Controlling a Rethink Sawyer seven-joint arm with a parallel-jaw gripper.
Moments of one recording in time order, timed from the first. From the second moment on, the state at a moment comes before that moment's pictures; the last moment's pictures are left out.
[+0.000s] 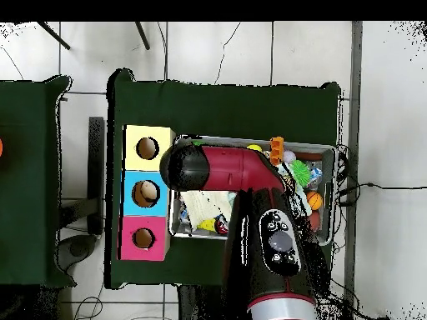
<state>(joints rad) -0.20 -0.66 0.09 1.54 -0.09 0.59 1.83</state>
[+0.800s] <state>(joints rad) -0.23 -0.67 0.07 1.56 -0.08 0.59 1.83</state>
